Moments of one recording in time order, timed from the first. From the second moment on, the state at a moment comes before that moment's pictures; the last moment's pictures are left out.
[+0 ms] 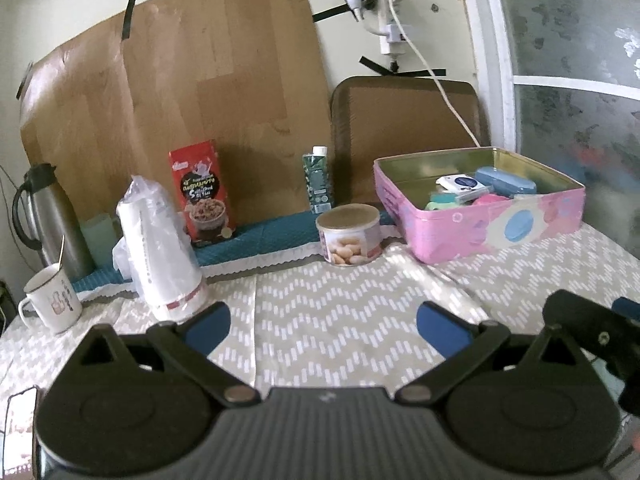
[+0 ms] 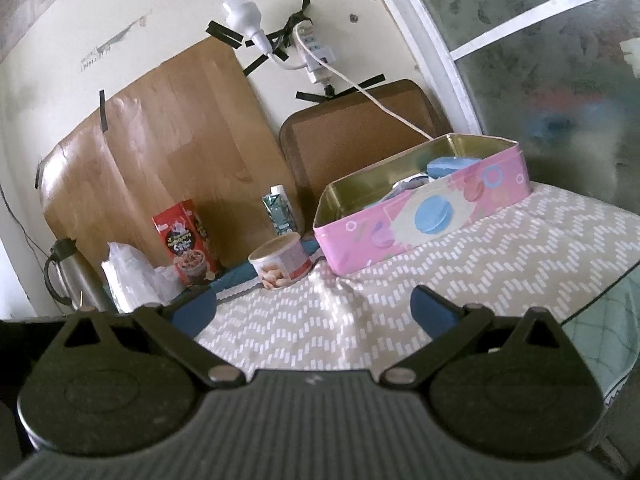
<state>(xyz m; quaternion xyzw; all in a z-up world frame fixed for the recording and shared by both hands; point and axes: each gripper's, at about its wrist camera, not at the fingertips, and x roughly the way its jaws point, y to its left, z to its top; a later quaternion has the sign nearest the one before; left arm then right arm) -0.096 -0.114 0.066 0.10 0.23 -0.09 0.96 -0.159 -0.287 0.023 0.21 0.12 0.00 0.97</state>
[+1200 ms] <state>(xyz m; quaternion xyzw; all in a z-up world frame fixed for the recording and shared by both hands) -0.129 -0.133 0.074 0.12 0.24 -0.12 0.95 -0.182 -0.299 0.027 0.24 0.09 0.01 0.97</state>
